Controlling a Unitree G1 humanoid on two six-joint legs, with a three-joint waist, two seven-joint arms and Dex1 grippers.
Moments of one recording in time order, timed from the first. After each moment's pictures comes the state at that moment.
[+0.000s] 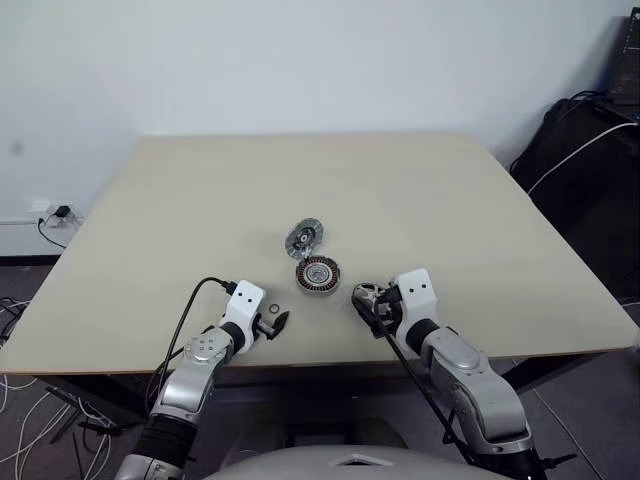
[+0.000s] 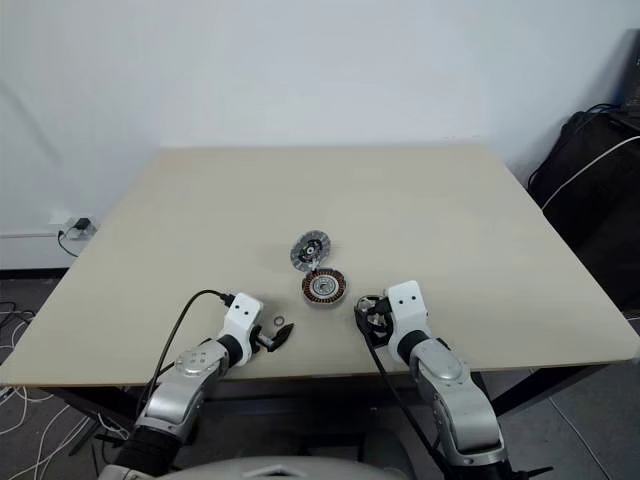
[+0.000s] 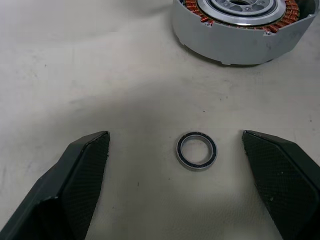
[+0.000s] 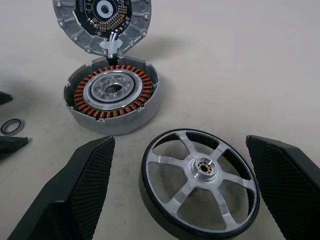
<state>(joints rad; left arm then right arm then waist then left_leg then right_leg) 0.01 0.24 -0.18 0.13 -0.01 0.27 -0.41 0.15 -0.22 0.11 -0.40 0.15 0.64 0.25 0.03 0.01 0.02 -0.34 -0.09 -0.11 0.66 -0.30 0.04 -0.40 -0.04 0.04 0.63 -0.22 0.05</state>
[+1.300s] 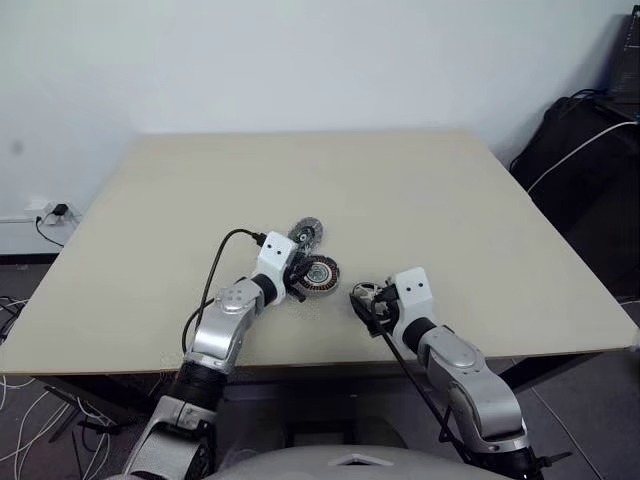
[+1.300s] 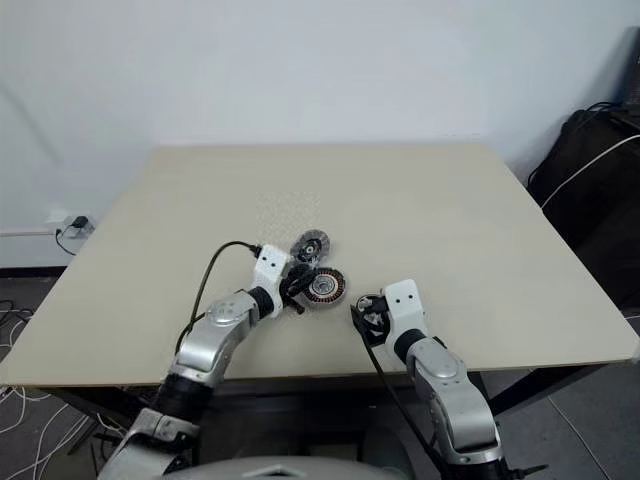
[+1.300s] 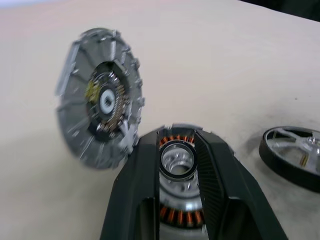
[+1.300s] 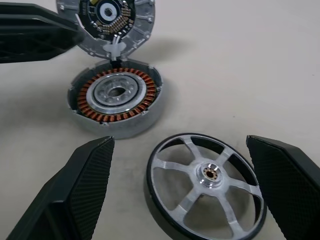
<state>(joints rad) -0.29 0.11 -0.21 0.22 -0.08 0.29 -0.46 0.14 -0.20 0.12 -0.40 0.13 0.63 0.24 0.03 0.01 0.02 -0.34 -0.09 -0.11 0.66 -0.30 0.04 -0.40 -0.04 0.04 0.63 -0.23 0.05</state>
